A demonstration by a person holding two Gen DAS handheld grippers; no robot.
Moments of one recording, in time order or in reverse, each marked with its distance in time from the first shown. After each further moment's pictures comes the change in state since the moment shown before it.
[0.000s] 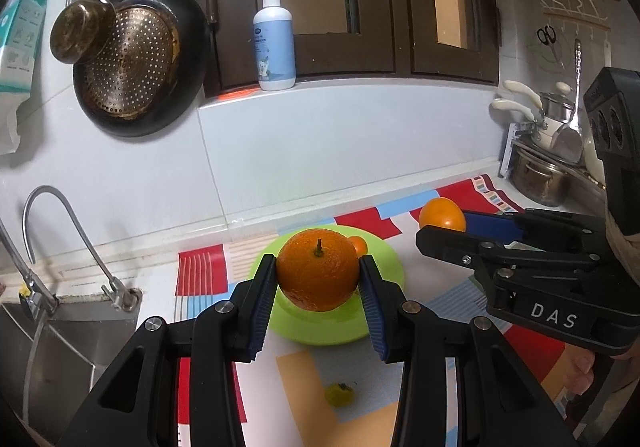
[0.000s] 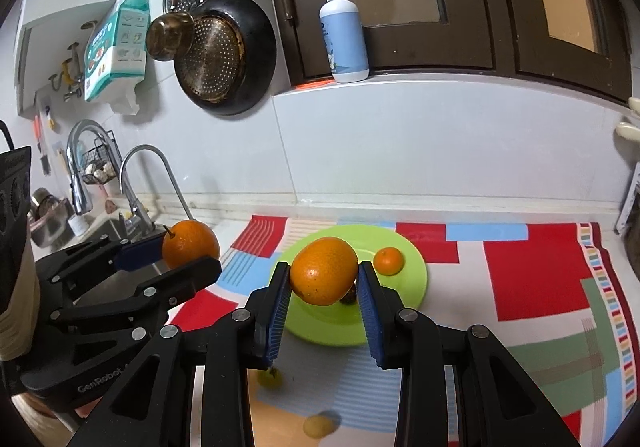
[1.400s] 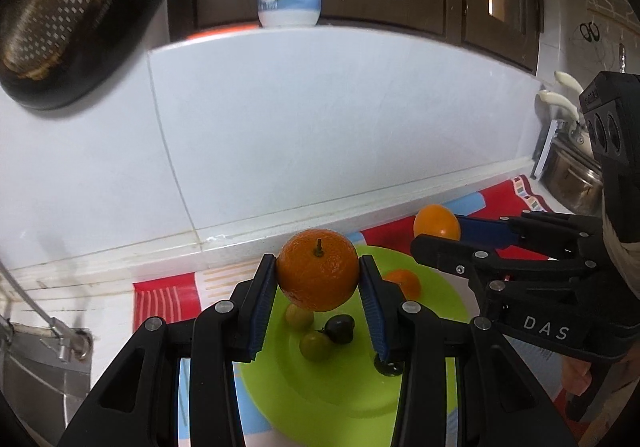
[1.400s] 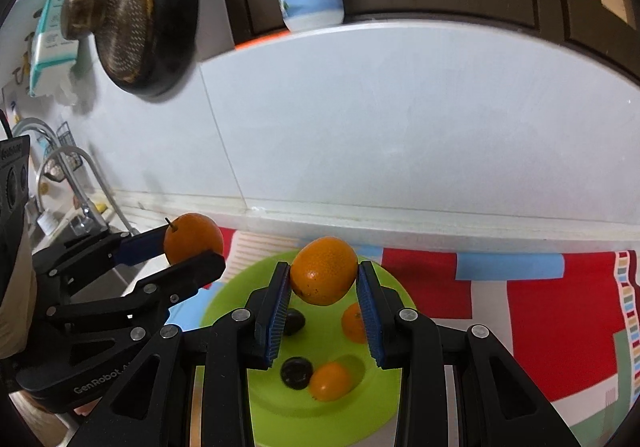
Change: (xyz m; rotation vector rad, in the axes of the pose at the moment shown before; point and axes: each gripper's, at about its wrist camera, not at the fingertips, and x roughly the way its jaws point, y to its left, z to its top) left arm 0.161 0.045 0.024 -0.031 0.085 -0.064; right arm 0.149 -0.050 0.036 0.002 0.112 -0.037
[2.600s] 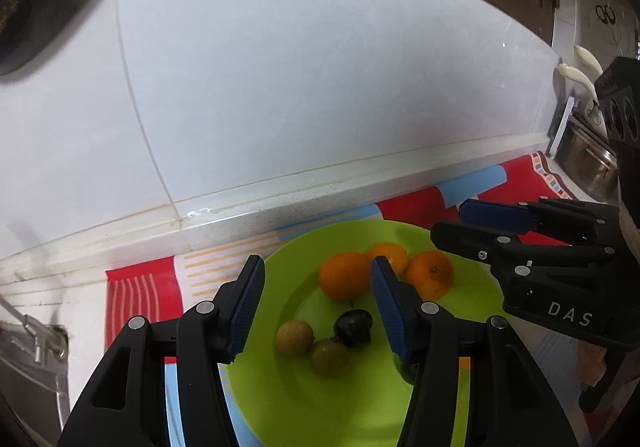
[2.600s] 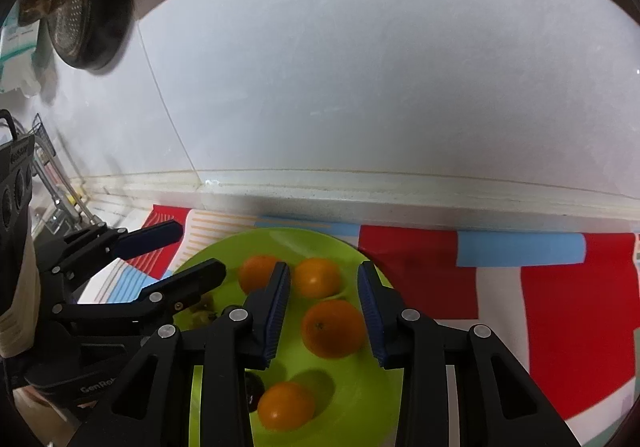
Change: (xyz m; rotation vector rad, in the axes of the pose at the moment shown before) left arm 0.046 0.006 -0.008 -0.002 0.089 0.004; right arm 0.047 -0.024 -0.013 0.028 0.062 -0.035
